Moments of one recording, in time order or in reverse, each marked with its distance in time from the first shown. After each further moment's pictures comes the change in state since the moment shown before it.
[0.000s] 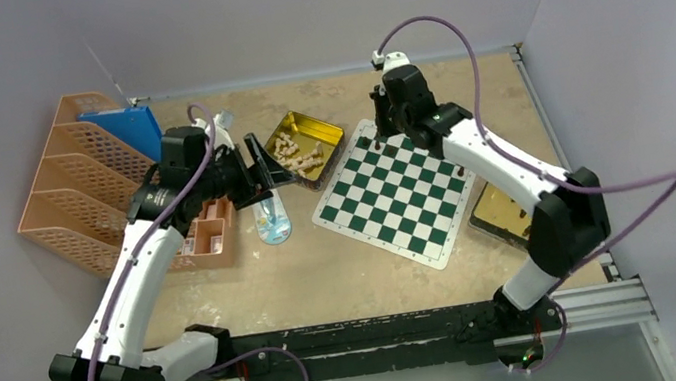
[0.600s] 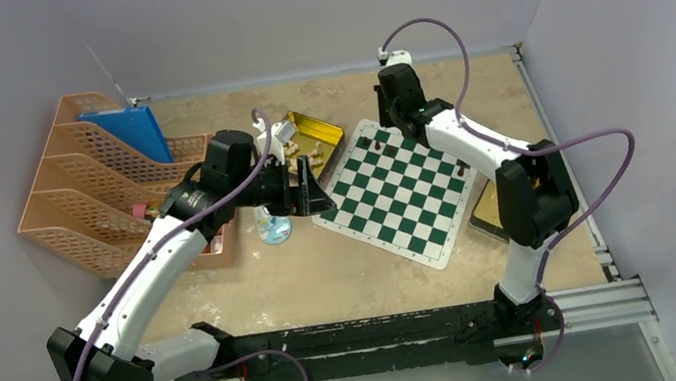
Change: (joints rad) left arm -0.269 0.048 -0.011 0.040 0.032 0.206; right arm -0.081 0.253 0.072 0.119 0.117 0.029
